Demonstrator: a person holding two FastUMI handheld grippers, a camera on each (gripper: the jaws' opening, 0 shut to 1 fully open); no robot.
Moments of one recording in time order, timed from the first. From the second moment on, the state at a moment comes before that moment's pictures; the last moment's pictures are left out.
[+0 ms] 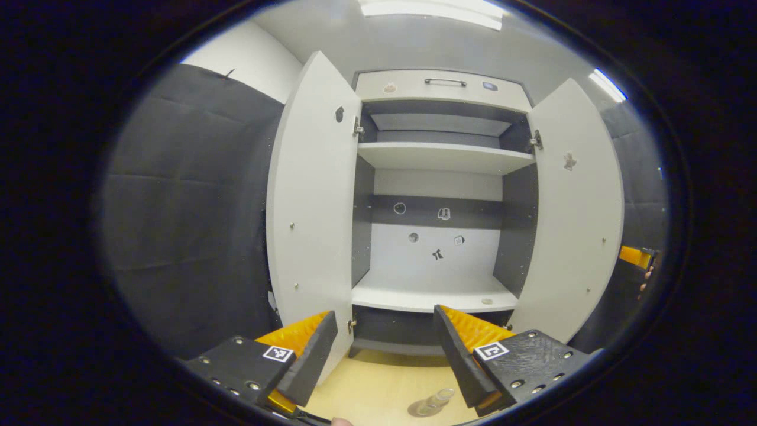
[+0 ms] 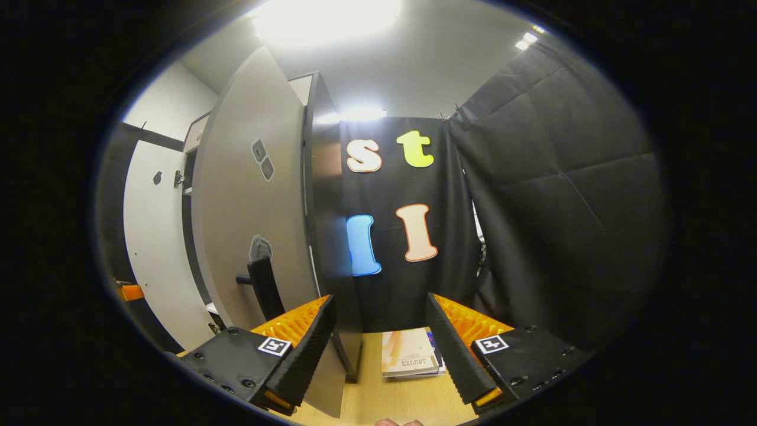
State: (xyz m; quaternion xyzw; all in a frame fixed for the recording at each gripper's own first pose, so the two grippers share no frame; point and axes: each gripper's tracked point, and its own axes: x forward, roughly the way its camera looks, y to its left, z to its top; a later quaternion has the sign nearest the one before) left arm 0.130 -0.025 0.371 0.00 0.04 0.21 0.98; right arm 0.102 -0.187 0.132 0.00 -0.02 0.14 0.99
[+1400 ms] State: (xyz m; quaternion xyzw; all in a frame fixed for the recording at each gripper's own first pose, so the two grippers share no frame) left arm 0.126 0.061 0.348 -0.06 0.06 0.16 0.98; right arm 0.101 -0.052 0.119 -0.04 0.00 0.14 0.99
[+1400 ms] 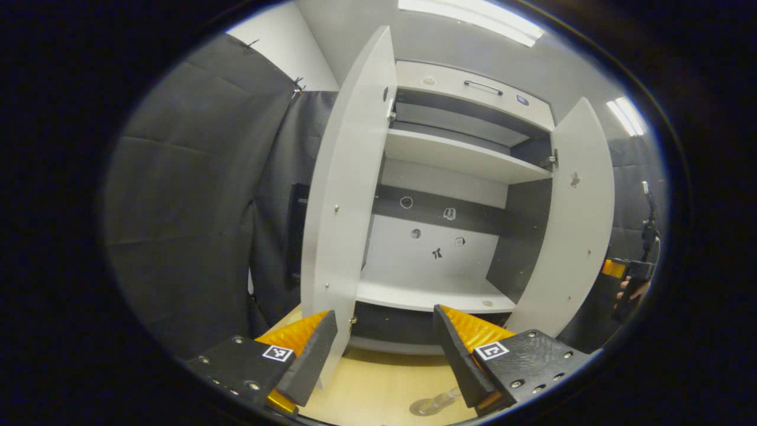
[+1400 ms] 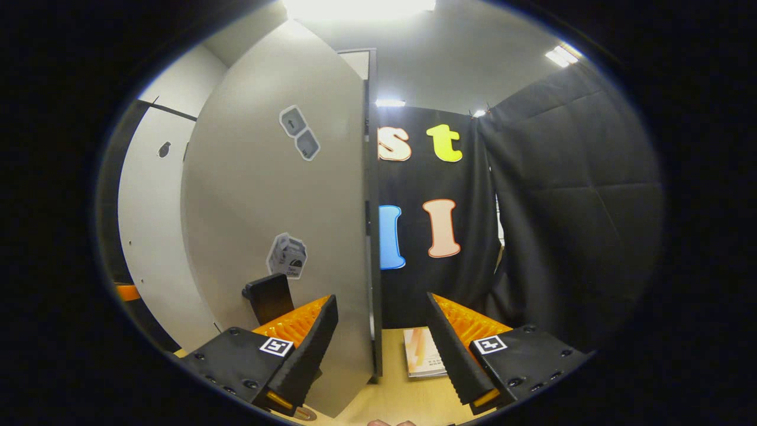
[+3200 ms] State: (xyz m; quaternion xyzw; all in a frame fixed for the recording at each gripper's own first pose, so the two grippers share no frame) left arm 0.126 0.294 0.432 0.00 -0.05 0.13 0.99; right arm 0.023 0.065 0.010 -0.01 0.07 0.14 0.99
